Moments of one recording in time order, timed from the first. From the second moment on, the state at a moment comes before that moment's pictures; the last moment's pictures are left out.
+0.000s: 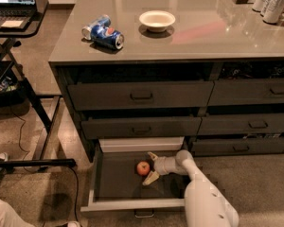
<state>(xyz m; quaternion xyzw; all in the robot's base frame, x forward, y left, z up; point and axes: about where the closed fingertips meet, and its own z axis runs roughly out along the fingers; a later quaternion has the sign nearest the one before) 0.681 -0.044 0.138 -0.57 0.67 0.28 0.38</state>
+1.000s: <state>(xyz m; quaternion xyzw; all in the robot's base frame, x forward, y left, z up) 0.687 -0.043 0.128 -0.55 0.68 0.28 0.40</state>
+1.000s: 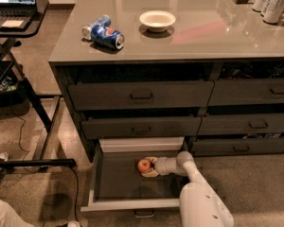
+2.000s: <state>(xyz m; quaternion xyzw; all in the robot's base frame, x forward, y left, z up) 0.654 -0.095 0.236 -0.58 0.61 0.30 0.45</state>
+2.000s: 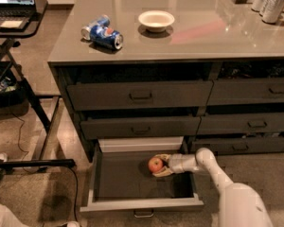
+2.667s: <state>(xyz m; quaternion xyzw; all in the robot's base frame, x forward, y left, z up) 0.658 -0.226 0.417 -0.58 0.63 0.13 0.50</state>
